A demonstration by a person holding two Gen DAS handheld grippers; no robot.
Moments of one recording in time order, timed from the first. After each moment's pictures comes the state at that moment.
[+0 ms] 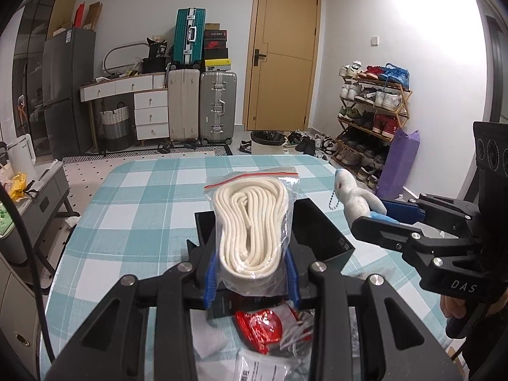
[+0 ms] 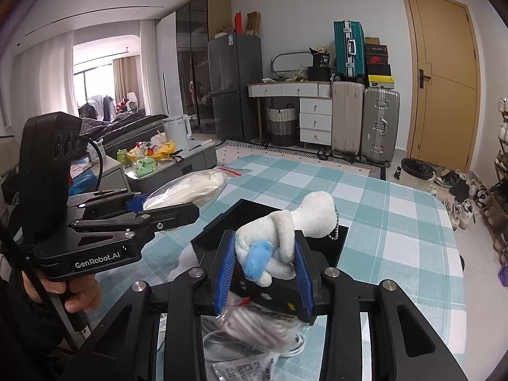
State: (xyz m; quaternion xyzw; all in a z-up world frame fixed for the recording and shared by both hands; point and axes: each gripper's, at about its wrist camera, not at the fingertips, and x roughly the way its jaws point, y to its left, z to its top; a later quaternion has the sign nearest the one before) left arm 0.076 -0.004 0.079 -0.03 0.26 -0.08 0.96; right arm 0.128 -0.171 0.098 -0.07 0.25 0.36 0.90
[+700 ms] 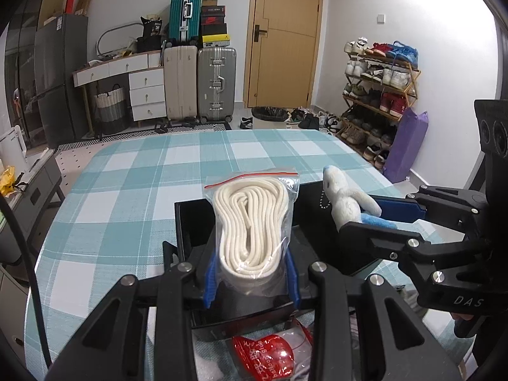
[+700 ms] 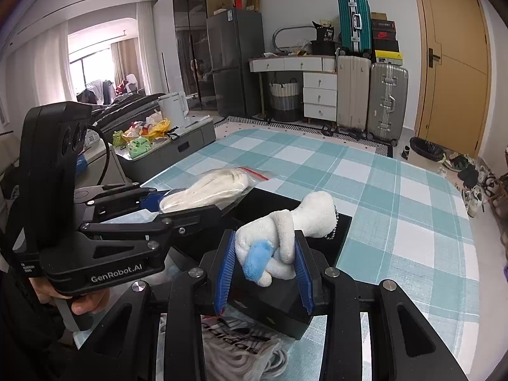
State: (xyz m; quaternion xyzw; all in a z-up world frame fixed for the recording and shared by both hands) left arm 0.132 -0.019 0.044 -0.02 0.31 -0.08 0.95; right arm 0.187 -0.157 0.063 -0.08 0.31 0.36 0.87
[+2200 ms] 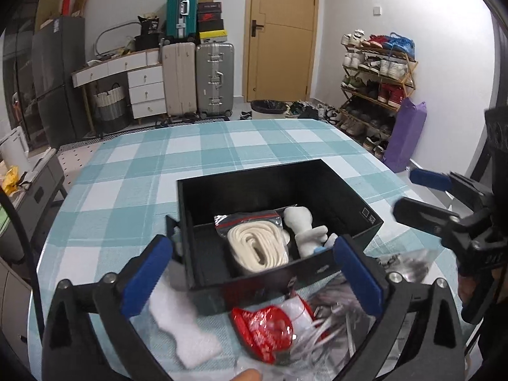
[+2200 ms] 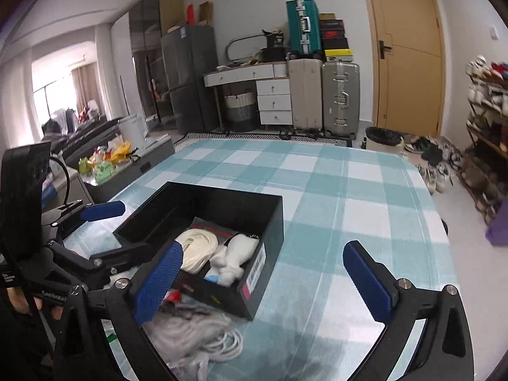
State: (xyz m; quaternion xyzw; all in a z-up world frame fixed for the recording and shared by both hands) left arm 0.105 -0.017 0.040 -0.01 0.32 -0.07 0.95; right arm 0.186 -0.213 0.051 -0.03 0.30 0.27 0.91
